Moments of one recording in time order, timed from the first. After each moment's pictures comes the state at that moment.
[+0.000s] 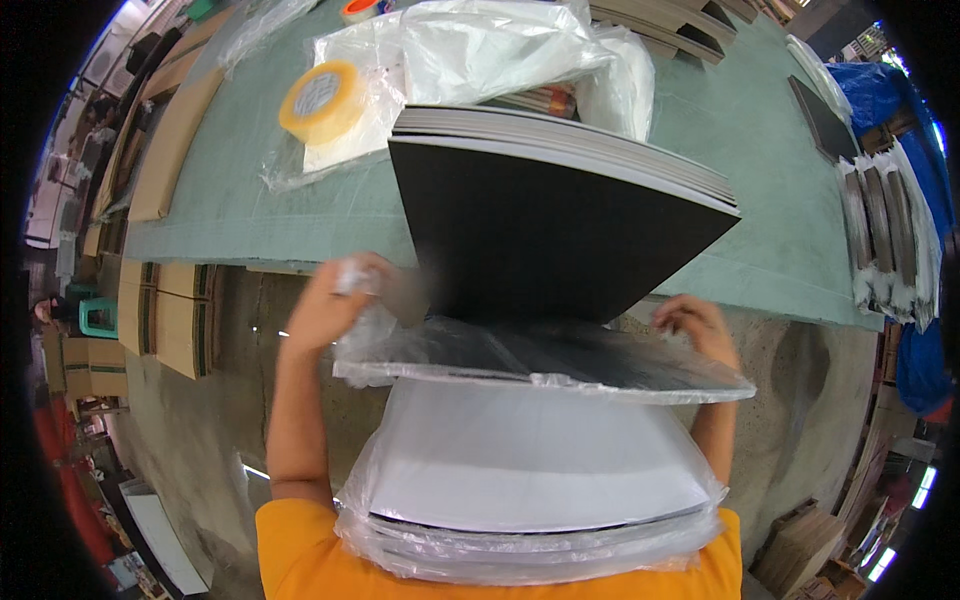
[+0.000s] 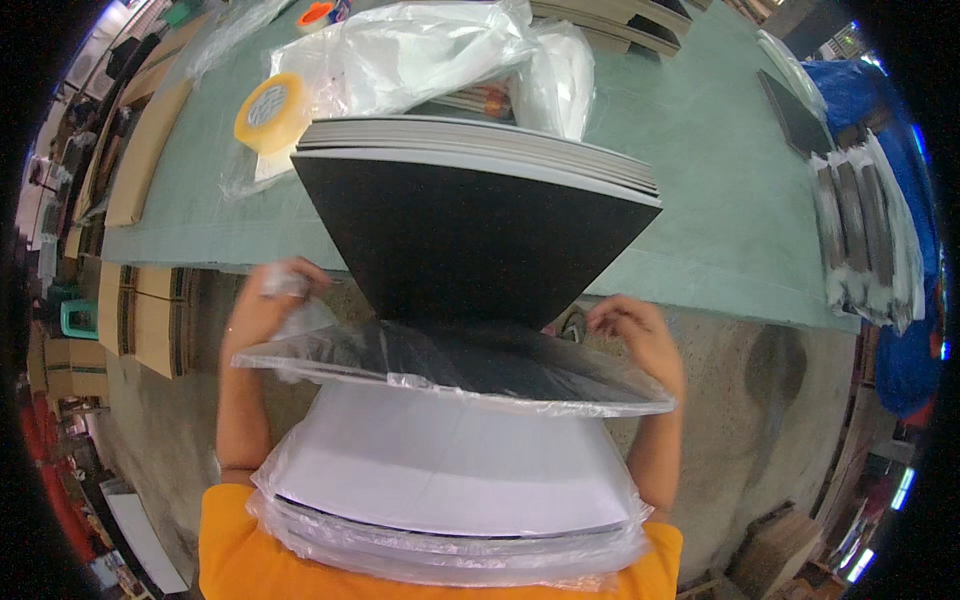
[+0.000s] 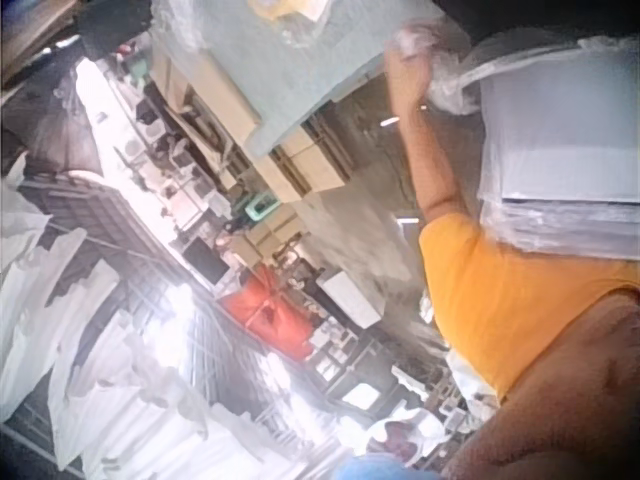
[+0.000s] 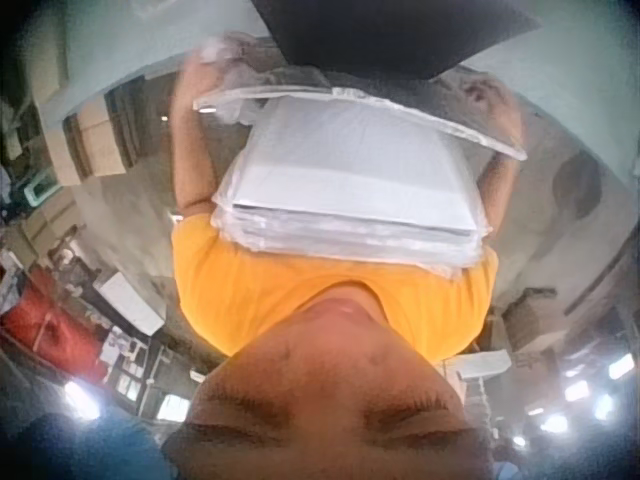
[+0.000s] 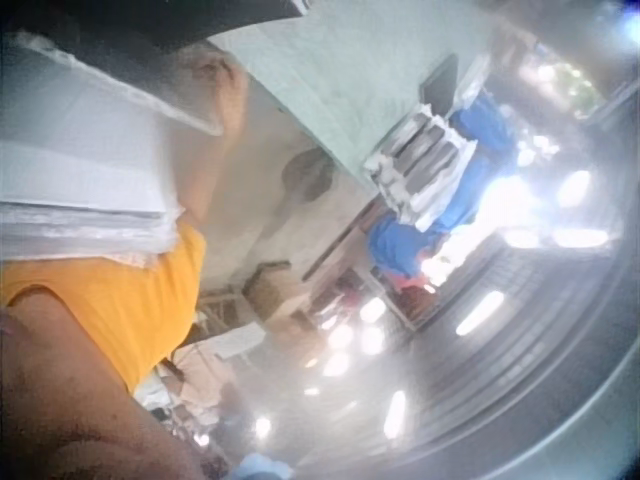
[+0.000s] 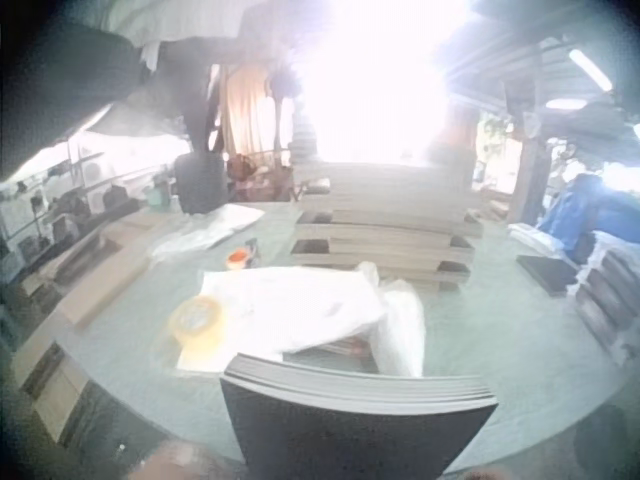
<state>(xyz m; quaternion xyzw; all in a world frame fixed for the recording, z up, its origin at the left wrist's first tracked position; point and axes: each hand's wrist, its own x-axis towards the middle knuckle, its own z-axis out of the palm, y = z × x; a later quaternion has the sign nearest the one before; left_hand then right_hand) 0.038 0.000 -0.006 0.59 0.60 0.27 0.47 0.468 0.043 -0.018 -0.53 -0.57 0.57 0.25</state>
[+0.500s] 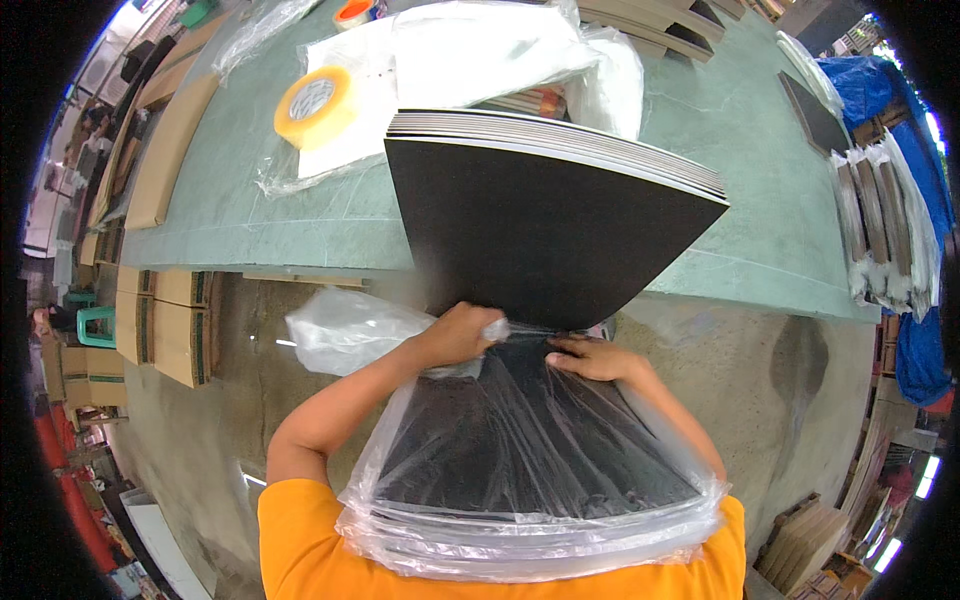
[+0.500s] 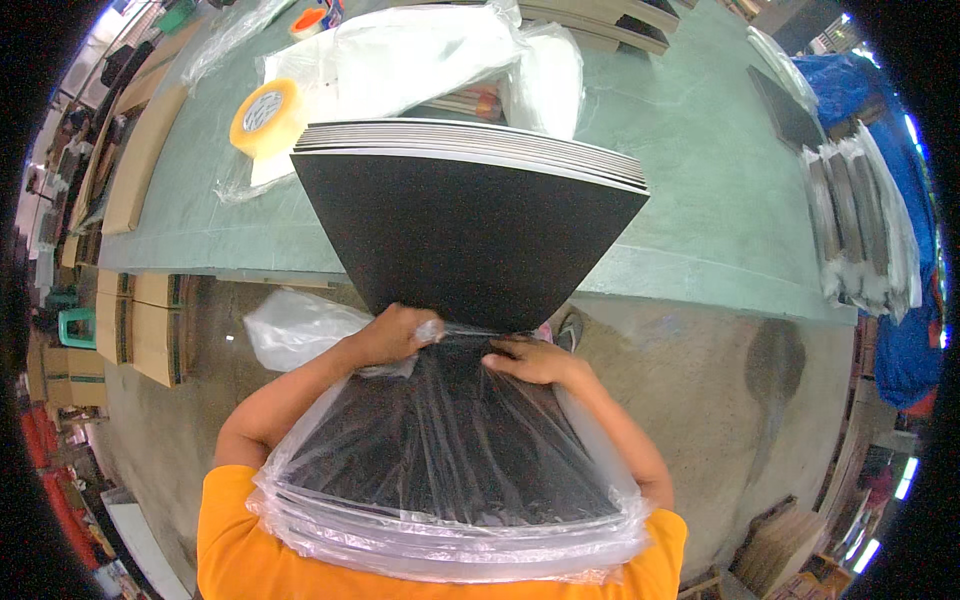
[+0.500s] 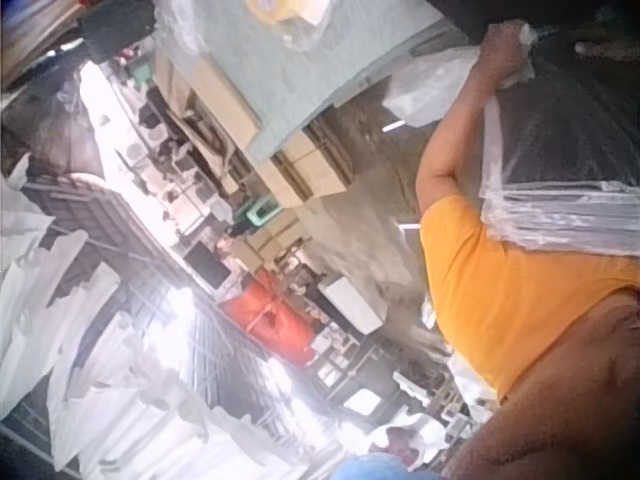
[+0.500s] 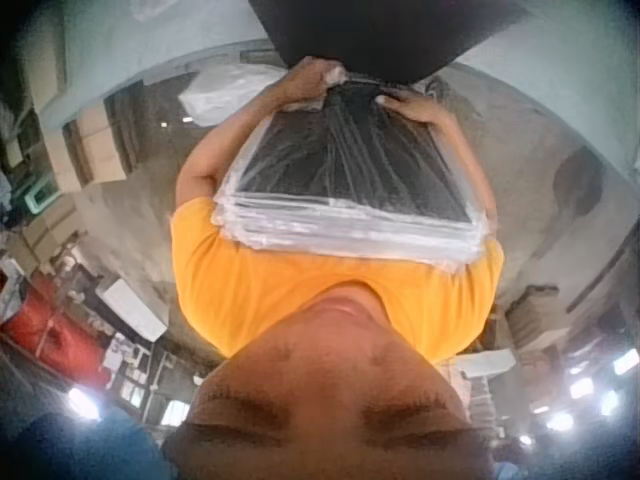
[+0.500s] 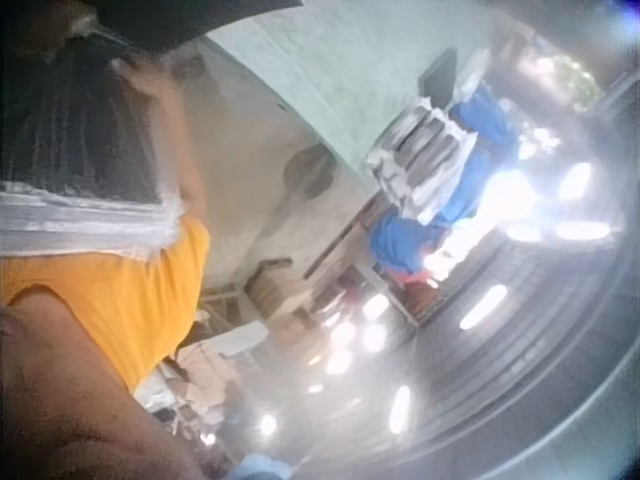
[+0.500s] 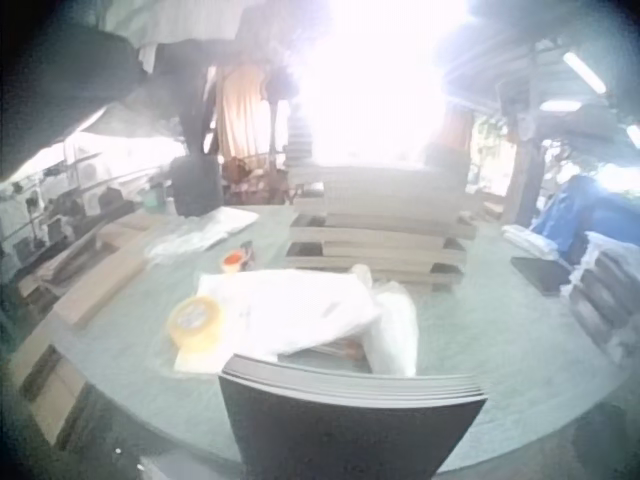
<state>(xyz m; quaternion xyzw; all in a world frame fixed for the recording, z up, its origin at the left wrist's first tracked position) 0.142 0.010 -0.110 0.75 0.44 0.15 0.46 0.403 0.013 -0.118 -0.41 -0.75 0.49 -0.15</state>
